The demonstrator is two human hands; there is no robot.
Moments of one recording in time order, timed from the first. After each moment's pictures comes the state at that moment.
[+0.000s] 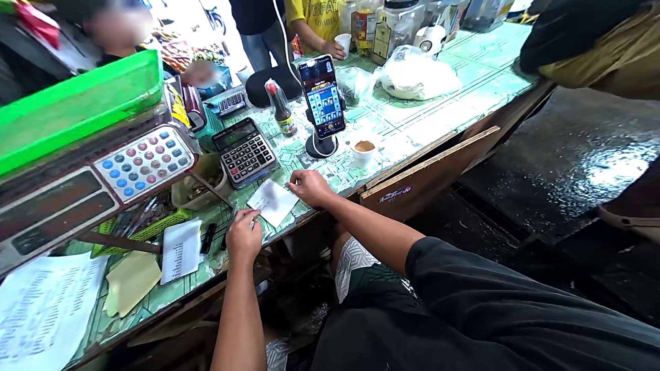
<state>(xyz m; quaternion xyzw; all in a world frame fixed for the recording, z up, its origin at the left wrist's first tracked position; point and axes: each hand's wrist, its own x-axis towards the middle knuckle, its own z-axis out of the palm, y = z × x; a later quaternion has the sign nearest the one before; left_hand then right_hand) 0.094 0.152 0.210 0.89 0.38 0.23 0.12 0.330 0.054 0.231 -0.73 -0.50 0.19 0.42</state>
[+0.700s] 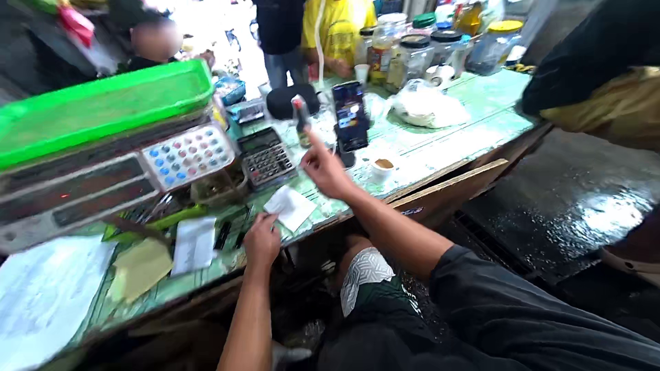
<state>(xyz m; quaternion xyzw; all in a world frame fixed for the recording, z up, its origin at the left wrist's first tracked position) 0.094 0.137 0.232 0.89 0.41 0.14 0.13 0.313 0.043 0.342 -0.63 -0.56 0.11 0.52</state>
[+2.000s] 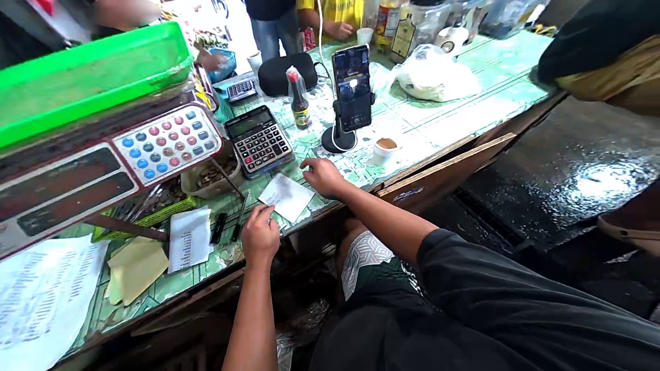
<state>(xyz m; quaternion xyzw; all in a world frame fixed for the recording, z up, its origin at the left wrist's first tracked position) 0.086 0.141 0.200 0.89 0.37 0.26 0.11 0.335 0.080 0.235 -0.75 -0.53 0.15 0.37</state>
